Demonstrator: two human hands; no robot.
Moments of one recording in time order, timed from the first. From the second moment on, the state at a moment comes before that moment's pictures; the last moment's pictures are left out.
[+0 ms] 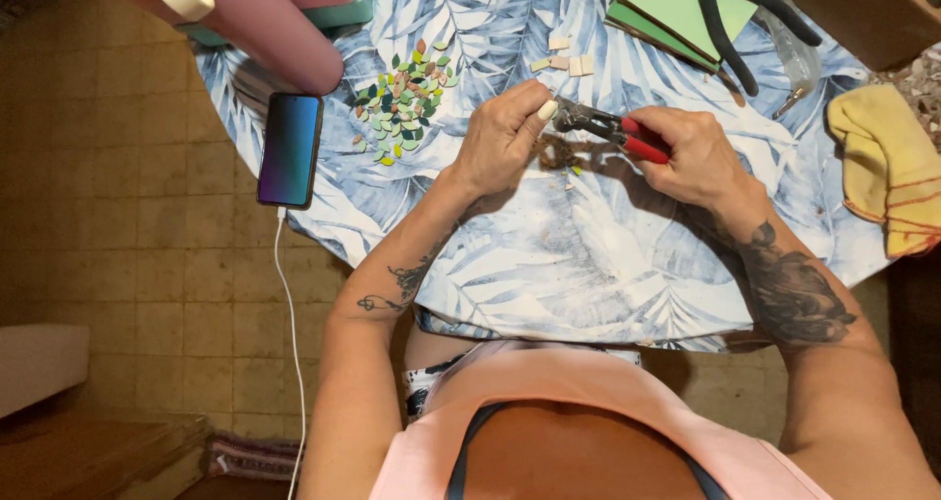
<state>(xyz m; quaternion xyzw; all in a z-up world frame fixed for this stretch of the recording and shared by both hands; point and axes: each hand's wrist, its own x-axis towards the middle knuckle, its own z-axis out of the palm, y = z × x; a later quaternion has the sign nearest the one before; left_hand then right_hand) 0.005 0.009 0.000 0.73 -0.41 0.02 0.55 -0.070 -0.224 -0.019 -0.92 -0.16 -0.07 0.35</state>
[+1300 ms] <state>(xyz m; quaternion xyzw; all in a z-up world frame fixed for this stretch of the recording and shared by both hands) 0.021 0.149 -0.015 0.89 -0.44 0.10 0.11 -0.077 -0.202 0.020 -0.81 -0.05 0.06 0.59</state>
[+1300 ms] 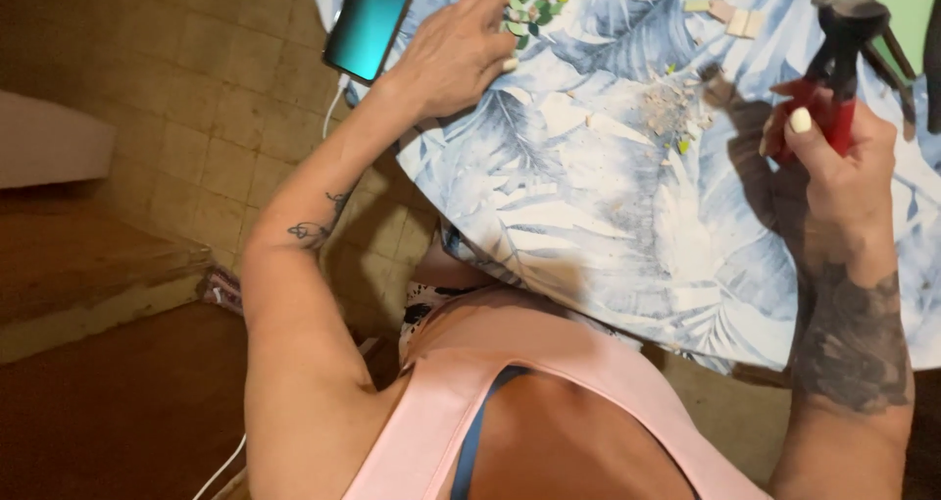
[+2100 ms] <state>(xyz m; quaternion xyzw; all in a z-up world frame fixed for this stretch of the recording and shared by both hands) 0.011 -0.001 0.005 0.85 -0.38 0.09 0.35 -0.066 -0.226 -0.008 -0.77 -0.08 0.03 0.63</state>
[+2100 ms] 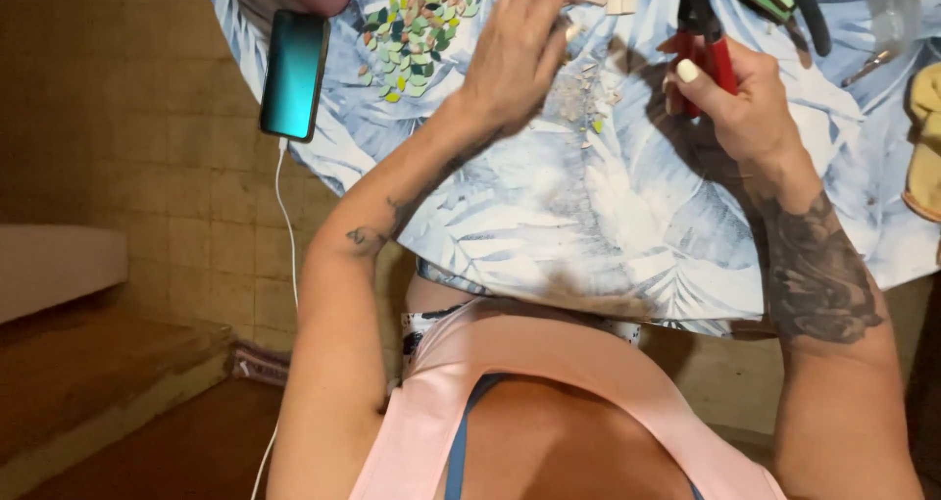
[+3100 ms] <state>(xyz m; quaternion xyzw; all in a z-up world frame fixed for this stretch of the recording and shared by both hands) 0.029 -0.005 -0.001 0.70 -0.25 -0.12 0.66 -0.064 -0.224 0.002 -0.79 -0.09 0.05 0.61</state>
